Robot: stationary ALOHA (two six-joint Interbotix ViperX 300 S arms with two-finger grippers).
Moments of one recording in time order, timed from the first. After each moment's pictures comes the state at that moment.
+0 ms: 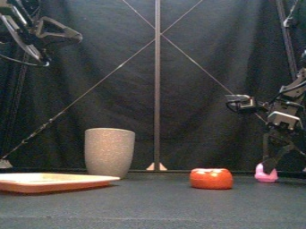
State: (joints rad) left arm 0.05 -0.96 1.22 -0.02 -0.31 0.00; right arm -0.45 -0.33 1.17 0.07 0.14 0.03
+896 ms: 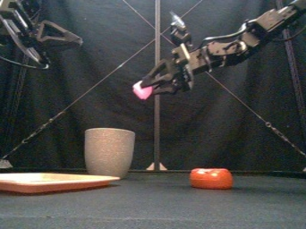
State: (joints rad) left arm 0.07 -0.96 1.23 -0.02 -0.31 0.00; right arm -0.23 -0.01 0.58 -0.01 -0.35 0.03
